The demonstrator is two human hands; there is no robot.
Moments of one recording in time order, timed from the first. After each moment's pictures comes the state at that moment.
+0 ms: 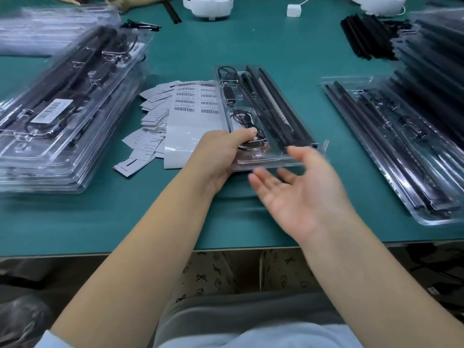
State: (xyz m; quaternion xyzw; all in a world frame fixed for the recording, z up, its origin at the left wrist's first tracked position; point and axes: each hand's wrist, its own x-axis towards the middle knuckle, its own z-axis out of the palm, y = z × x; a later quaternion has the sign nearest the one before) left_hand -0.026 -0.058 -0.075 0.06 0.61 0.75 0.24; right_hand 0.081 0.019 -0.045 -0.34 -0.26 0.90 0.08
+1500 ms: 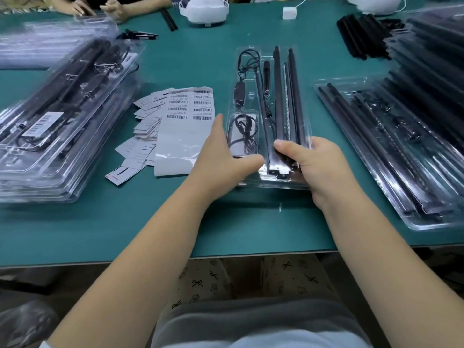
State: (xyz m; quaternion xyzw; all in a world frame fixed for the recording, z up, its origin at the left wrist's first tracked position) left_hand -0.006 -0.060 -0.067 0.19 0.81 0.54 0.12; right_hand 0.052 0.100 -0.083 -0.22 -0.68 0.68 0.15
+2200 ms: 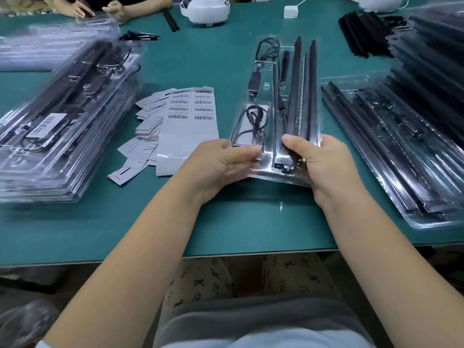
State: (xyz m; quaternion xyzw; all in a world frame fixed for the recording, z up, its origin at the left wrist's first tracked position) left_hand -0.016 -0.064 -0.068 0.10 0.64 0.70 0.30; right_hand 0.055 0.096 -0.075 -0.25 -0.64 0.70 0.18
